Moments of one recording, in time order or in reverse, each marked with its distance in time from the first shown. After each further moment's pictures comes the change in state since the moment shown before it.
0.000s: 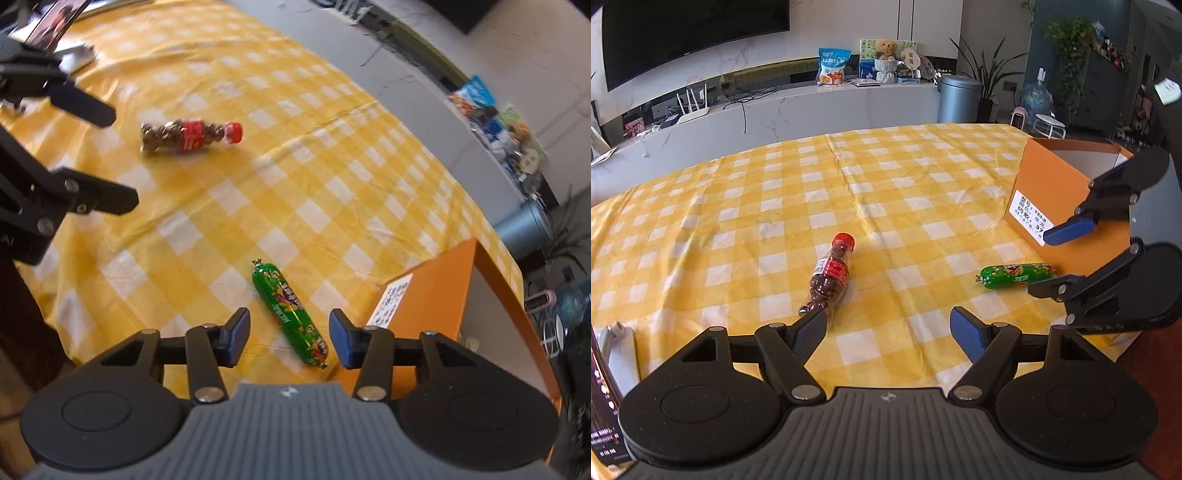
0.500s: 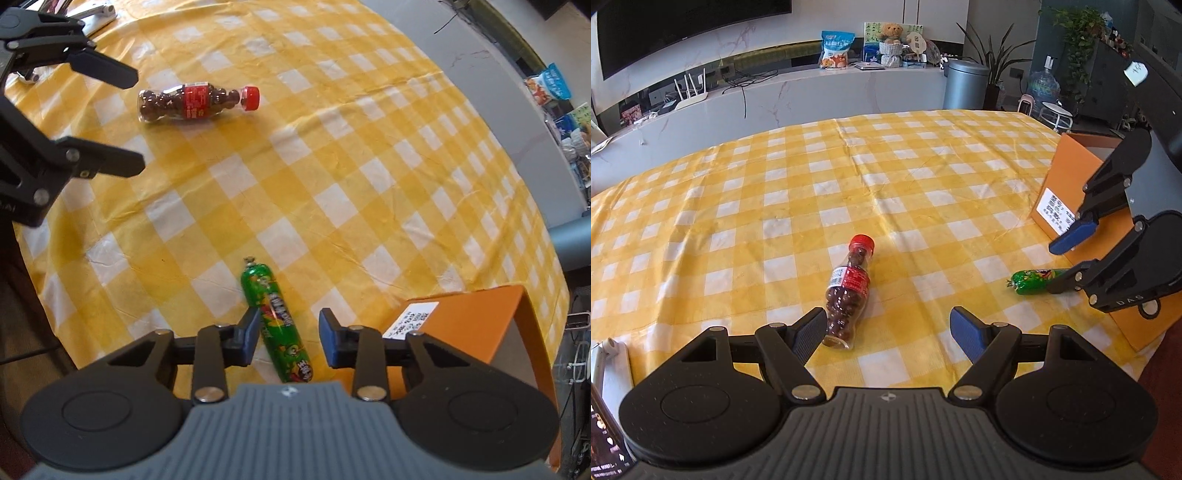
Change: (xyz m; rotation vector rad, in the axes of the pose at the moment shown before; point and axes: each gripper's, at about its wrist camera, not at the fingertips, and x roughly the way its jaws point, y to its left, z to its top) left arm 0.031 0.023 0.016 -0.018 0.055 -0.006; right arm 0.045 -0.032 0.030 -0.111 0.156 0.200
